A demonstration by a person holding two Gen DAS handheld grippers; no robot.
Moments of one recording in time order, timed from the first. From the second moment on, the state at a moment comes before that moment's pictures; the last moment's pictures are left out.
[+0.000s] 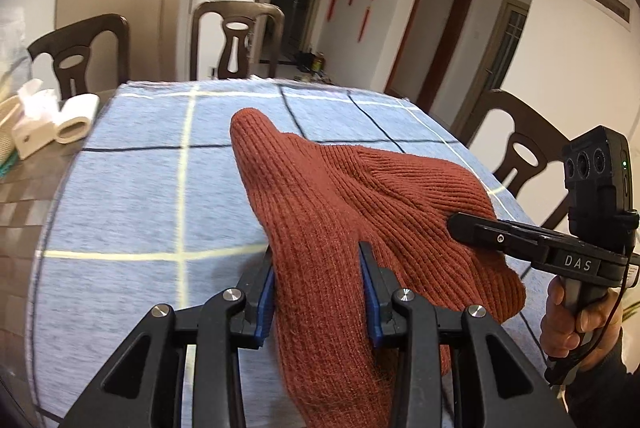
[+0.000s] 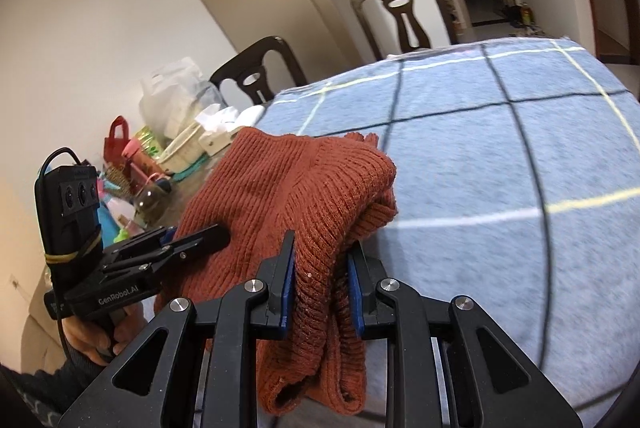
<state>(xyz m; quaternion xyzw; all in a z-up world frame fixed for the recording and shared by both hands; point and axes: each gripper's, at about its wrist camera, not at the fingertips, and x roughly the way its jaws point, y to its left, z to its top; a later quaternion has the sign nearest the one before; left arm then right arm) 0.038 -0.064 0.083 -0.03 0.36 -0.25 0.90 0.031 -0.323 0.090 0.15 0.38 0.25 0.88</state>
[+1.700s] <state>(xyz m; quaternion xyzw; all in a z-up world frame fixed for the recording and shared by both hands) 0.103 -0.030 0.028 -0.01 0.40 -0.16 0.90 0.115 -0.270 0.037 0.04 0.43 0.19 0.88</state>
